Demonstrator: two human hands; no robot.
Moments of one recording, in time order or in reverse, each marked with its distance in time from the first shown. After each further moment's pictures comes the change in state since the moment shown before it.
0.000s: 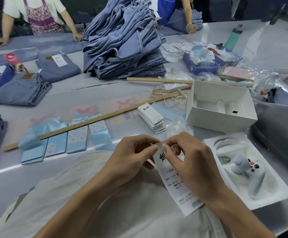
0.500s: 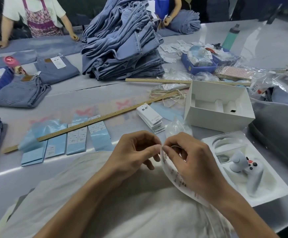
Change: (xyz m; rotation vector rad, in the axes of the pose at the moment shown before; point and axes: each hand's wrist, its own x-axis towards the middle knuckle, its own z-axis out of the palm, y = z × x) left_hand 0.005 0.003 0.002 -0.098 -0.045 0.086; right_hand -0.004 0.002 -0.006 0.194 -0.027 0.042
